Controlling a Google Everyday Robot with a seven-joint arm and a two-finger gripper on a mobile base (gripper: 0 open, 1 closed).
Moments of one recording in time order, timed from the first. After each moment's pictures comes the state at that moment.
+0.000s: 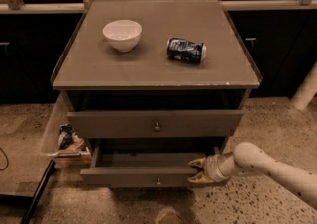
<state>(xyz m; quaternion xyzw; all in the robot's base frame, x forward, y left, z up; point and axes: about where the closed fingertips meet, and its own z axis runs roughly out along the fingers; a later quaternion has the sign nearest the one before) 0.518 -0.165 0.397 -0.67 0.65 0.16 0.32</state>
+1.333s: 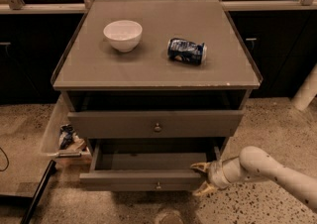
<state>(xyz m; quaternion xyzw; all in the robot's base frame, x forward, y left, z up) 0.488 -0.169 0.398 -0.68 0.63 0.19 0.32</state>
